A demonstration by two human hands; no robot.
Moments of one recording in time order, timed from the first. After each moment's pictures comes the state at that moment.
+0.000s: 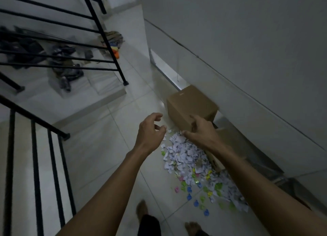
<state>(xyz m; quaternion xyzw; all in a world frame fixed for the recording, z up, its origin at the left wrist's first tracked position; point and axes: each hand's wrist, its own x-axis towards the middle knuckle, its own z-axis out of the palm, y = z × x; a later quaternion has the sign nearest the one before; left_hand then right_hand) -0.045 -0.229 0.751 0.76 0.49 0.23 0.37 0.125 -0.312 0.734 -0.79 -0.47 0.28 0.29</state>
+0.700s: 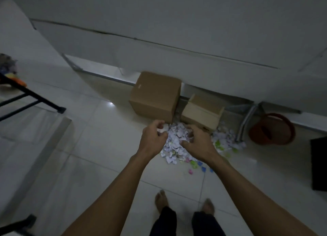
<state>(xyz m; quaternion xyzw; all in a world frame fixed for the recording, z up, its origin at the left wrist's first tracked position) -0.047 -0.047 0.660 0.85 0.26 -0.02 0.45 0.012 -0.212 0.653 -0.89 -0.15 0.27 0.34</state>
